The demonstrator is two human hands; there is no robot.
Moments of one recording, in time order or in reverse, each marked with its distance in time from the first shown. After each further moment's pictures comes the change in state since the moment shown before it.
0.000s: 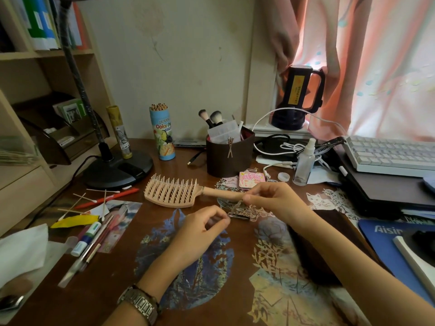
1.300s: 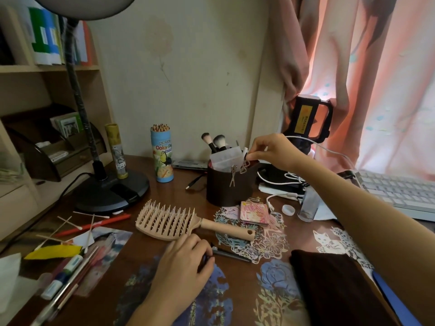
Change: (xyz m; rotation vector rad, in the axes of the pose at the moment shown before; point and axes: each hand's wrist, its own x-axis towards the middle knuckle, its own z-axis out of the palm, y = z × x) left_hand 0.007 -0.024 -0.005 0.571 0.123 0.105; right_hand 0.159 -0.053 -0.077 -0.646 0.029 -0.380
